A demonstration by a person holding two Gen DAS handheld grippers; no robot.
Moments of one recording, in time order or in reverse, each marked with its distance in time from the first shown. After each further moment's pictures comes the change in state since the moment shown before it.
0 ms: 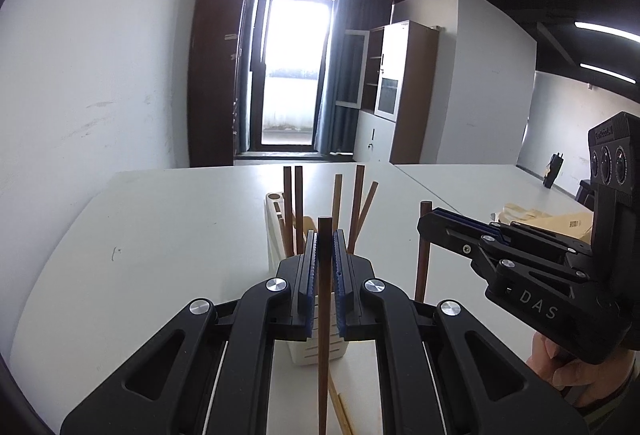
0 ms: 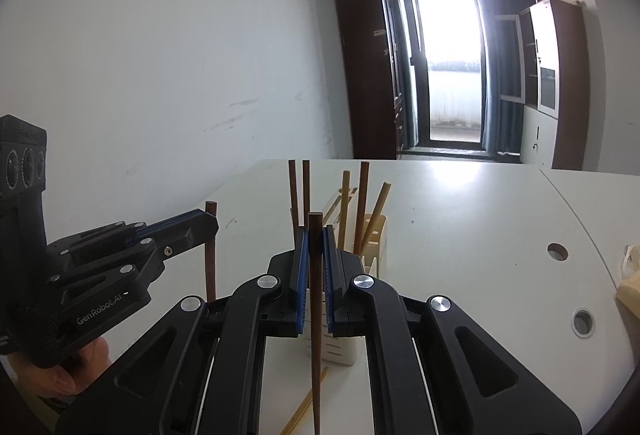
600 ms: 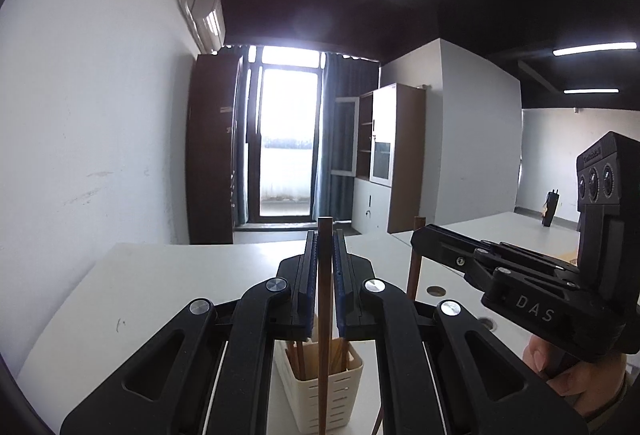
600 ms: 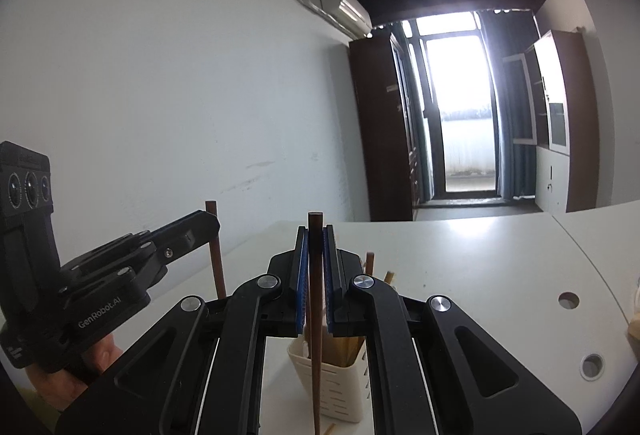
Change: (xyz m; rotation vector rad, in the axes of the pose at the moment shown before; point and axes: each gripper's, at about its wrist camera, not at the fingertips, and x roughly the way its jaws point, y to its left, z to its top) left arm -0.026 -0.020 0.028 0.064 -0.270 0.005; right arm -0.005 -0.009 0.024 -0.006 -0.235 0.076
